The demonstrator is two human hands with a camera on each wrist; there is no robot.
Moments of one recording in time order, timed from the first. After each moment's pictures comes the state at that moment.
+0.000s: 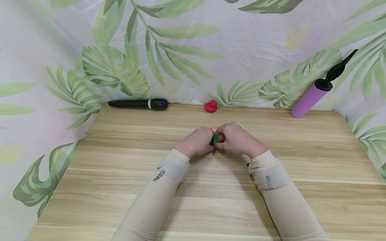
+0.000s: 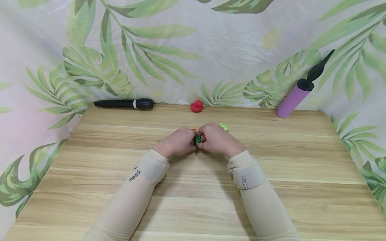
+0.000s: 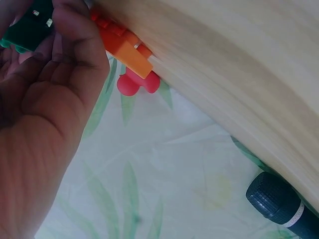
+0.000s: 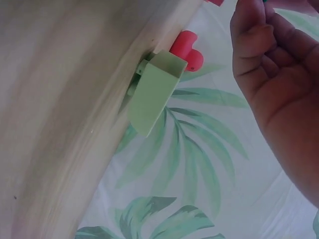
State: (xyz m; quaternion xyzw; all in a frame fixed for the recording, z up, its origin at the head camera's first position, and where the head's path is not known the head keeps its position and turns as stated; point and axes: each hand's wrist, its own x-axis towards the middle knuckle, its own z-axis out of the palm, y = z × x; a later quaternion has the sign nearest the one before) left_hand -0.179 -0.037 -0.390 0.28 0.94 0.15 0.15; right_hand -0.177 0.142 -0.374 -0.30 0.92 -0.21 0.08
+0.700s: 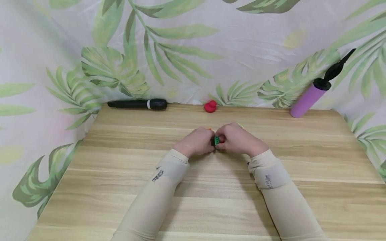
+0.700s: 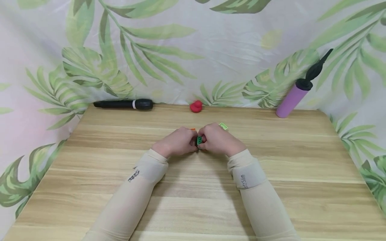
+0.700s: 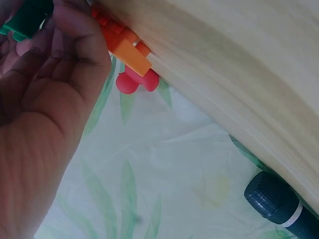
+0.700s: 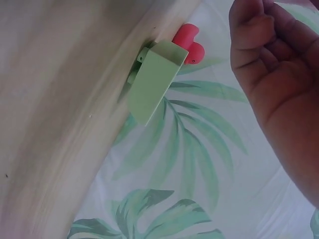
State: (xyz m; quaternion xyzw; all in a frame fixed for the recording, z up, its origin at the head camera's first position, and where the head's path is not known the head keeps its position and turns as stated) left_hand -0.181 -0.038 -0.389 0.28 0.93 0.16 0.16; right_hand -0.177 0.147 -0.372 -0.32 0.92 -0.21 0.11
